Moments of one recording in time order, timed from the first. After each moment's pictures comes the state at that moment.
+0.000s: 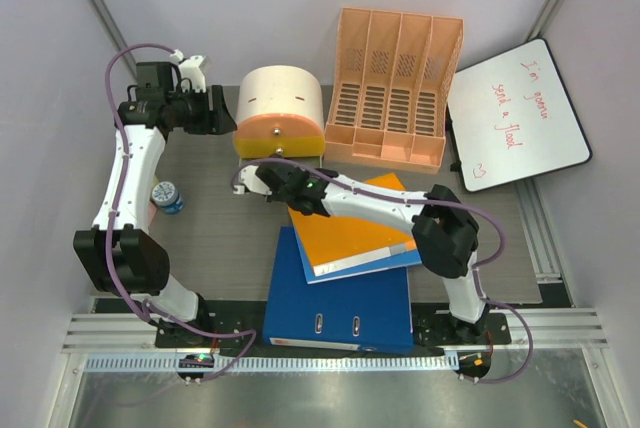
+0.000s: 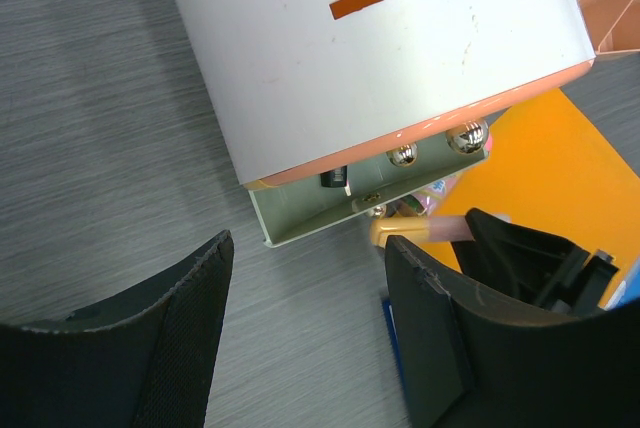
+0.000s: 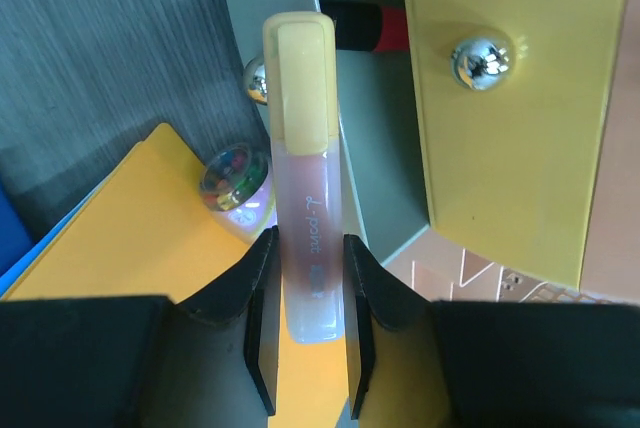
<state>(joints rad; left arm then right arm) 0.02 1.57 1.64 -0.80 0.48 0.02 1.03 1.97 1.61 -0.44 0.44 -0.60</state>
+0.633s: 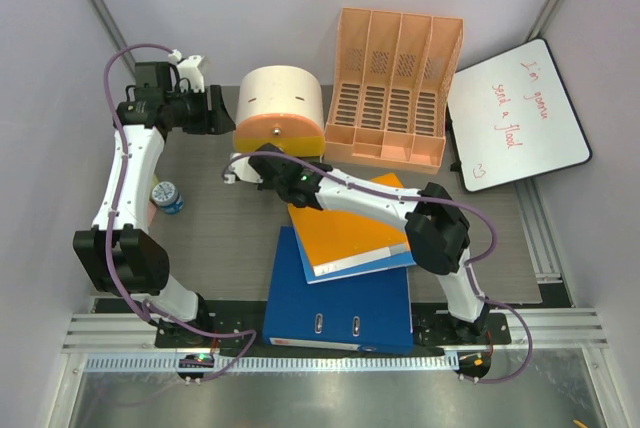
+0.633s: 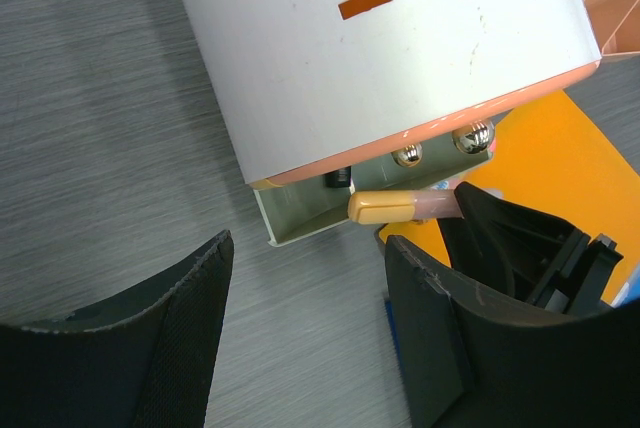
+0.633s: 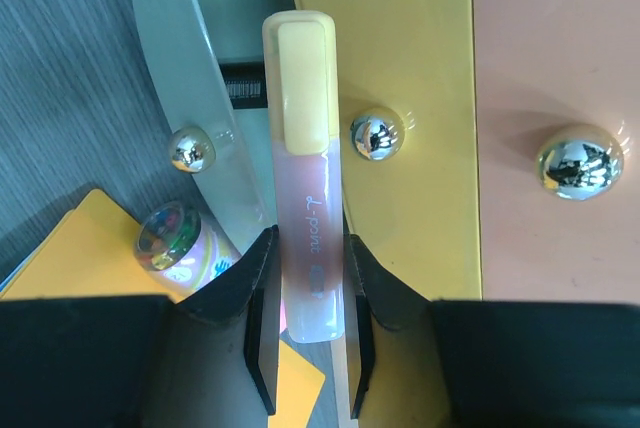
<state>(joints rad) 0.03 1.57 1.64 -0.80 0.48 0.03 1.02 2.05 1.73 -0.39 0.49 -0.70</state>
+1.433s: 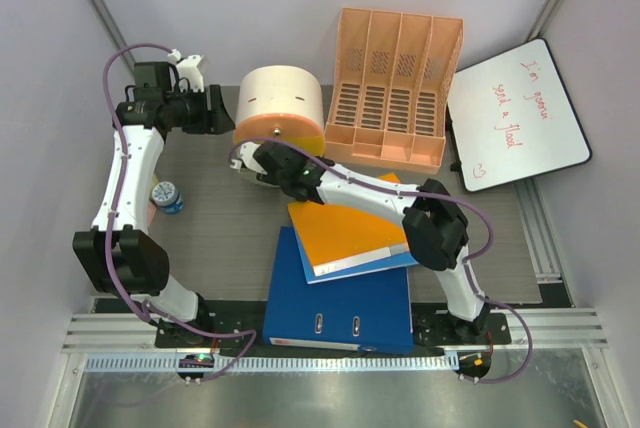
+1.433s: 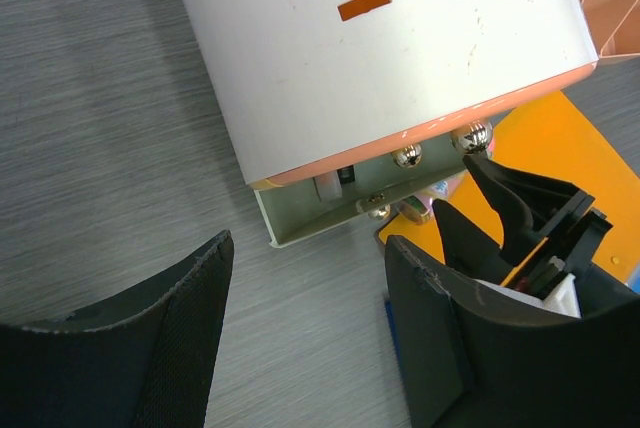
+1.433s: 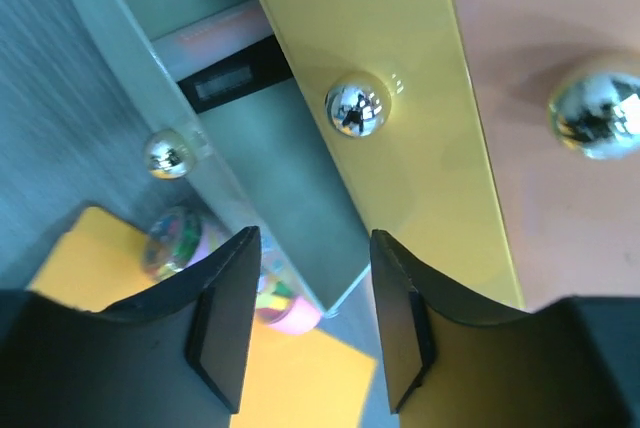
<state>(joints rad) 0.03 1.57 1.64 -0.80 0.48 0.03 0.99 2.08 1.74 -0.38 0.52 -0.58</state>
